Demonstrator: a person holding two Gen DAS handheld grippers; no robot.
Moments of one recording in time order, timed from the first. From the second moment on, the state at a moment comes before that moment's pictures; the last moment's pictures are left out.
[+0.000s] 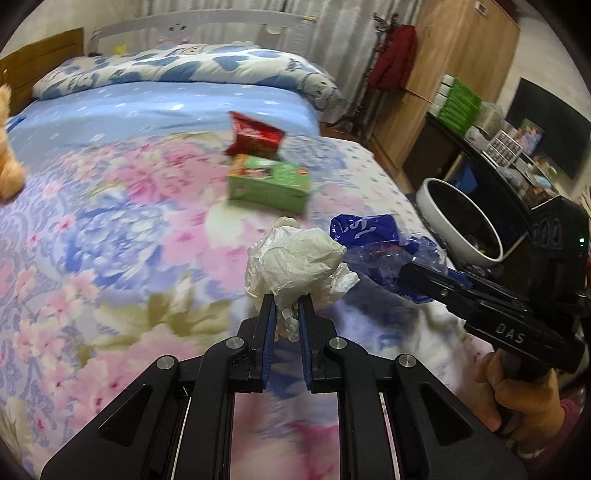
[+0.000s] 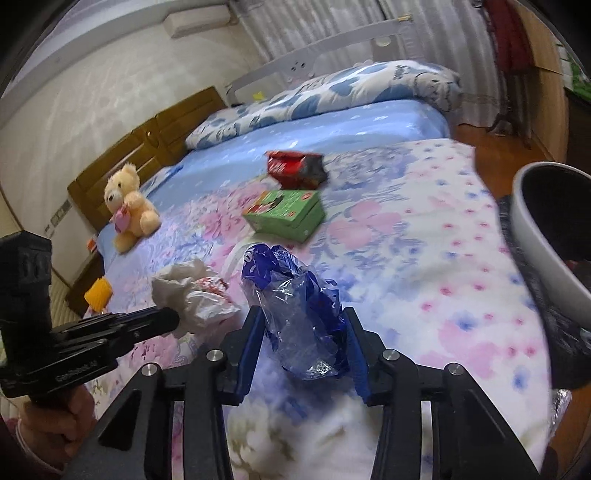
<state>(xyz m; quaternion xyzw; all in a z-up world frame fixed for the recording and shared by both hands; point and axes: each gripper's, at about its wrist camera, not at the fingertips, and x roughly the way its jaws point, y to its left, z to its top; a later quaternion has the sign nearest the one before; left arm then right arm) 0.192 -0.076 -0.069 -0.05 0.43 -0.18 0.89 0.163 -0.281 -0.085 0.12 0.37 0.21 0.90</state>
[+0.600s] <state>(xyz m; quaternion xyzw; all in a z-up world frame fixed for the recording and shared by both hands) 0.190 -0.172 -0.055 0.00 0.41 -0.25 0.88 0.127 -0.374 -0.067 0.18 0.35 0.13 0.91</state>
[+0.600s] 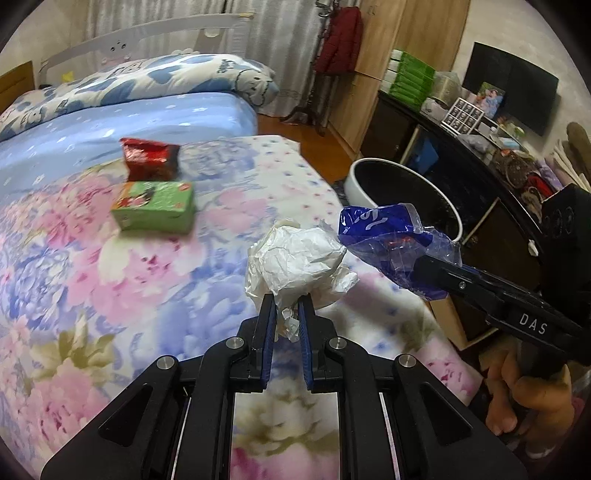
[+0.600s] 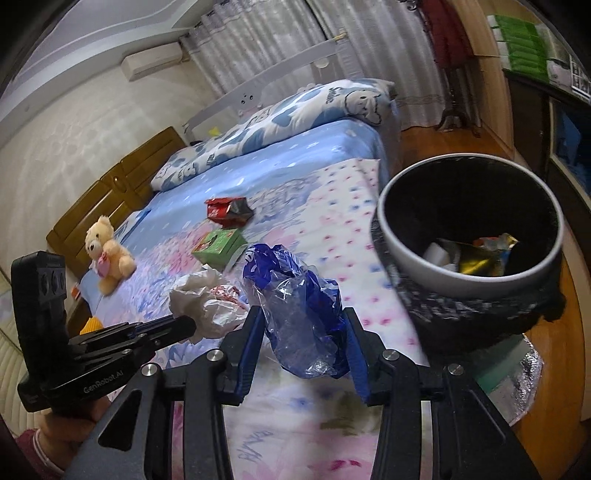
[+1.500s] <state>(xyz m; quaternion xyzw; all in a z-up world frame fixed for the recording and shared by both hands) 0.200 -0.249 -0.045 0.04 0.41 -0.29 0.87 0.113 -0.448 -0.053 0.19 0.33 0.05 0.92</state>
